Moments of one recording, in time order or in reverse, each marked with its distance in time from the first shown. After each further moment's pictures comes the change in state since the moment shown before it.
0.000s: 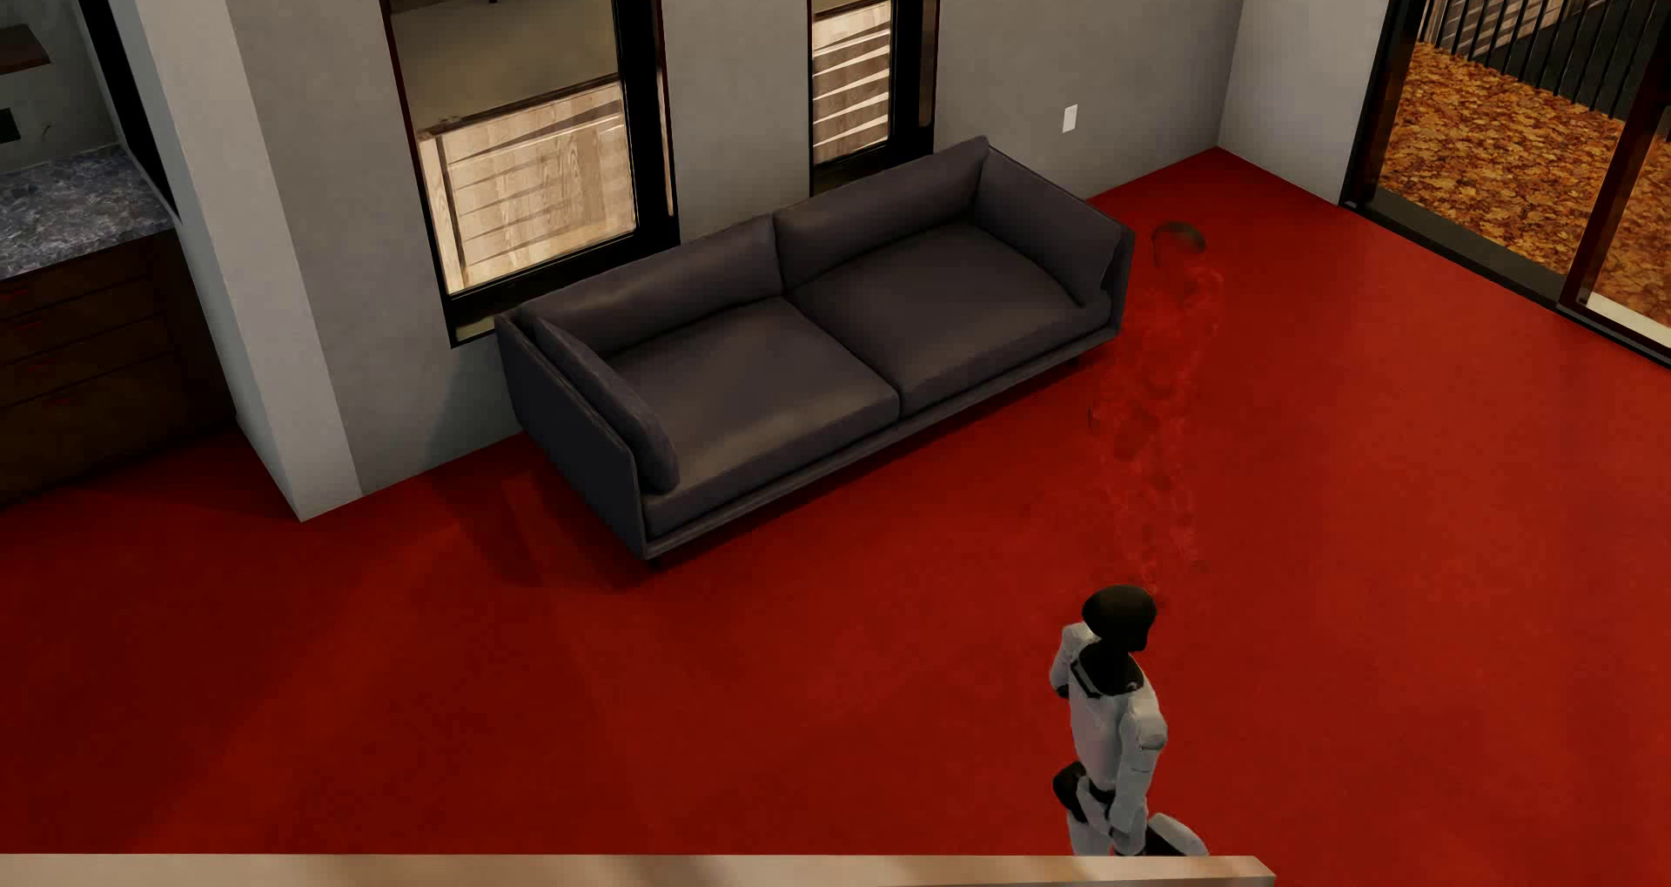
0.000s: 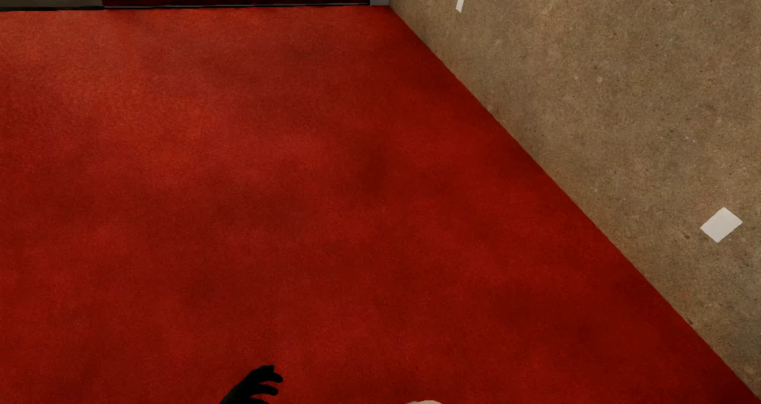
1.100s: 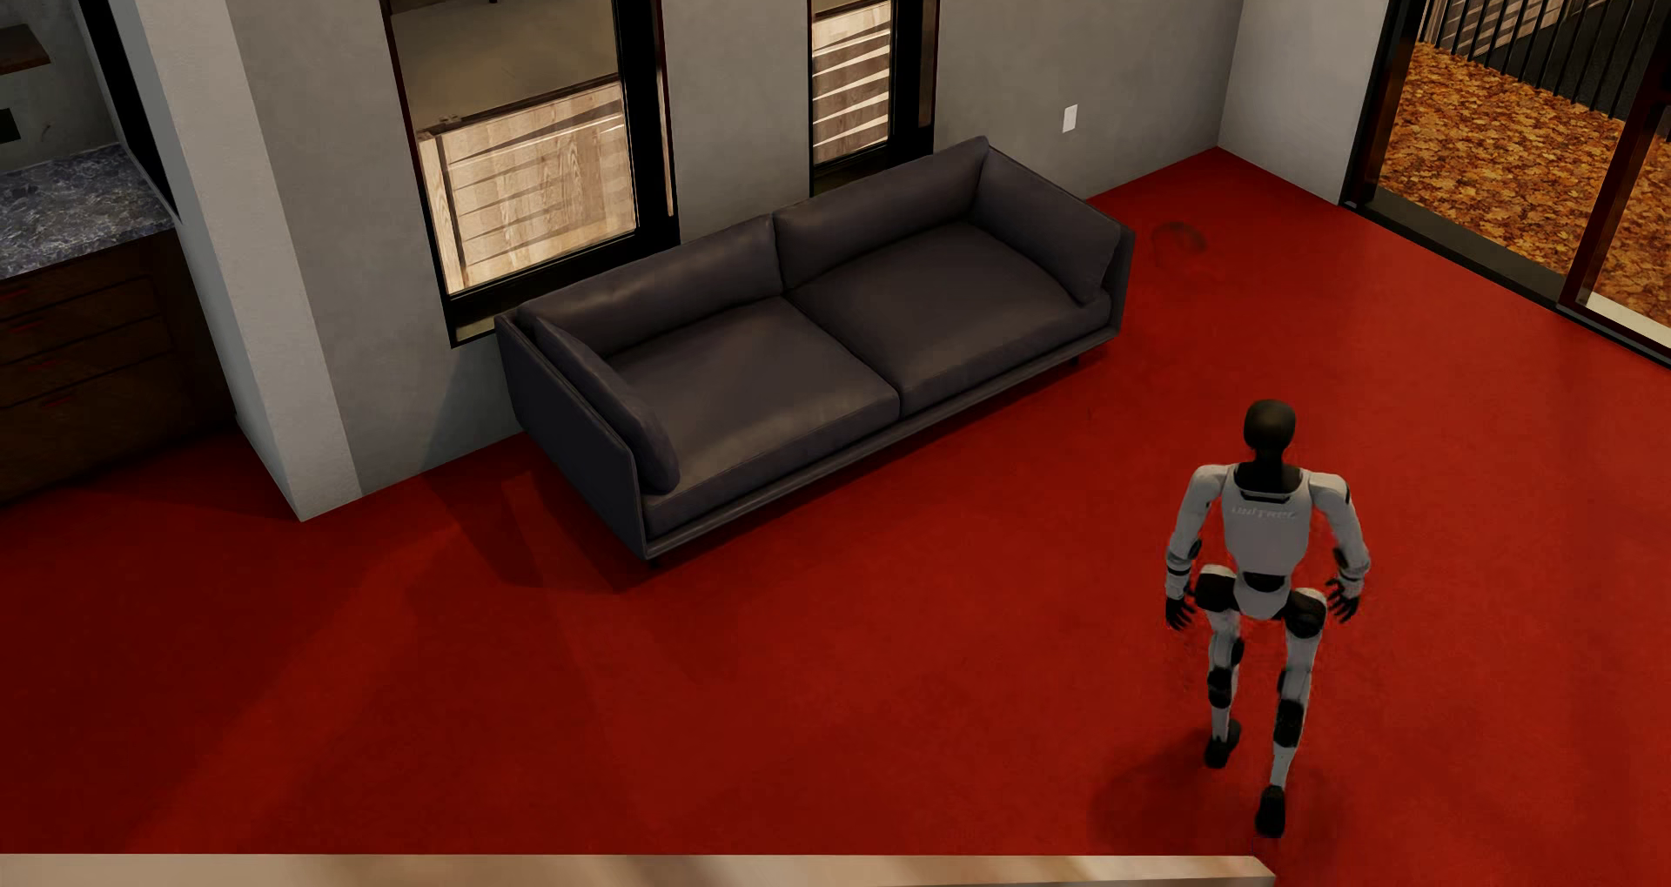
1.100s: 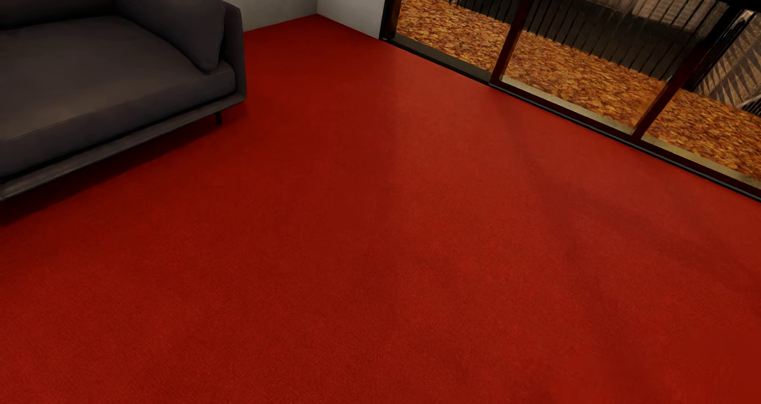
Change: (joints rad) body -0.406 0.296 0.333 -0.029 -0.090 -0.105 0.000 0.000 -0.088 0.065 0.752 0.222 -0.192 0.256 0.122 -0.036 -0.006 0.000 0.000 -0.076 -0.003 0.287 -0.171 0.000 0.000 0.000 0.000 0.000 0.000
